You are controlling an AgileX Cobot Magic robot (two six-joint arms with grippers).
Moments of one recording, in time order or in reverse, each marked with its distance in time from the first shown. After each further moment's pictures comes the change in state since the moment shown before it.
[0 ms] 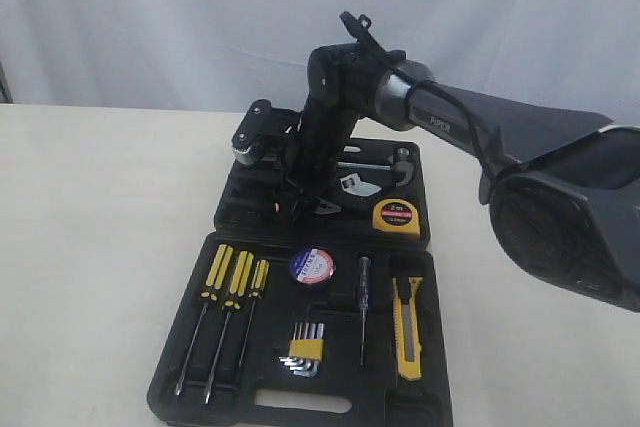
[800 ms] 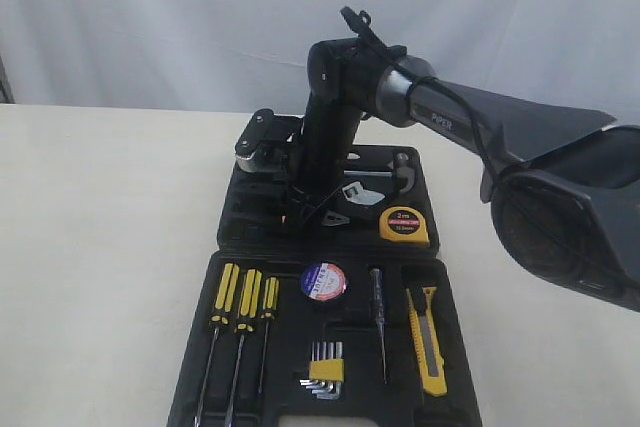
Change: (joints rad) left arm 0.000 0.000 0.000 0.000 0.000 0.000; right arm 0.000 -0.004 -0.006 0.004 0.136 -0.007
